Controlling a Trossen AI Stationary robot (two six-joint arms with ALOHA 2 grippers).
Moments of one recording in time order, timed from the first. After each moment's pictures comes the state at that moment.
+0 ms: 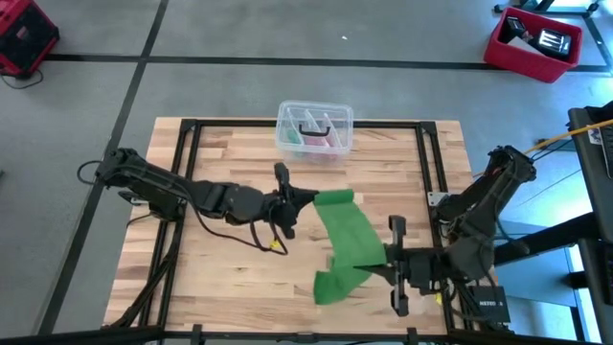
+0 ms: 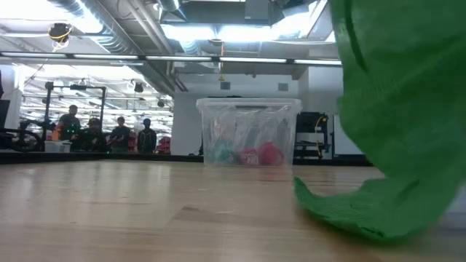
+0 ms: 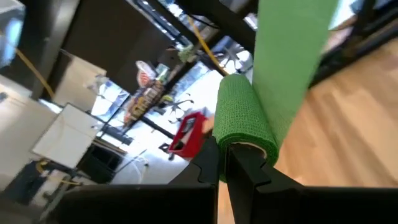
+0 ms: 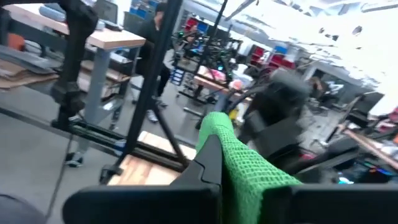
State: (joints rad) left arm -0.30 1.48 1.24 0.07 -0.65 0.71; right arm 0.86 1.36 1.32 0.05 0.78 -0.37
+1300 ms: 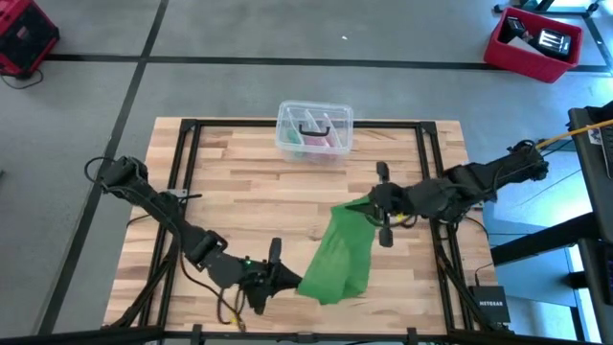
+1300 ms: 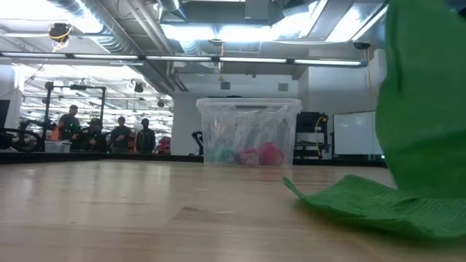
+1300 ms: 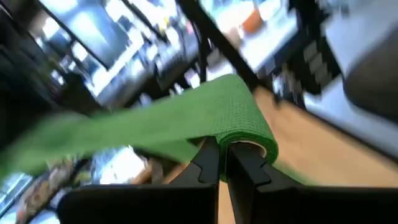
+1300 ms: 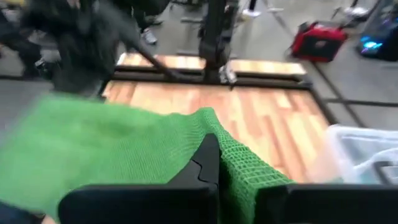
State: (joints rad) left arm -0.67 1.58 1.17 0.25 -0.53 0.65; right arm 0.41 1.19 1.33 -0.57 0.40 0.12
